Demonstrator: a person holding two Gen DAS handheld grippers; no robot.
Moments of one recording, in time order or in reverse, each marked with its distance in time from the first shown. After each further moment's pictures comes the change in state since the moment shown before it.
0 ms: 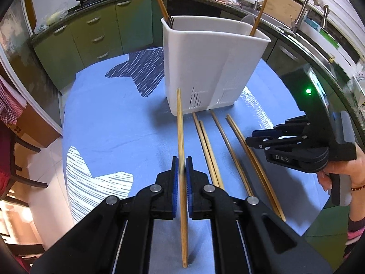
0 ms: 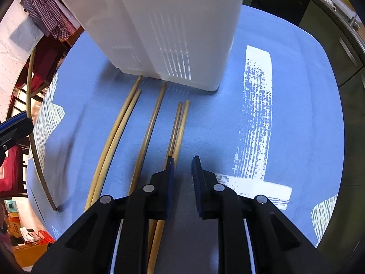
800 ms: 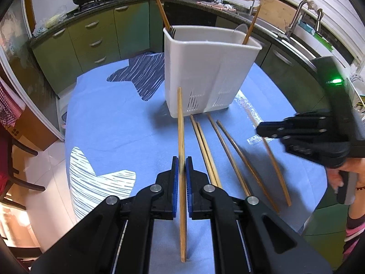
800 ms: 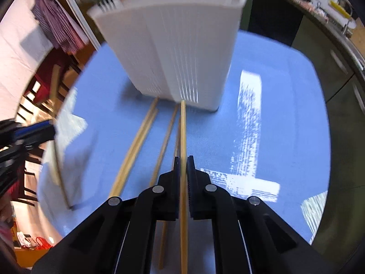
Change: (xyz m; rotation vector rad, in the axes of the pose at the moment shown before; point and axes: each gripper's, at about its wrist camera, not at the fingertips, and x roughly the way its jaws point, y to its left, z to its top) left arm -0.020 0.004 -0.007 0.003 -0.041 -0.030; right arm -0.060 0.031 -0.020 -0.002 -0.190 0.026
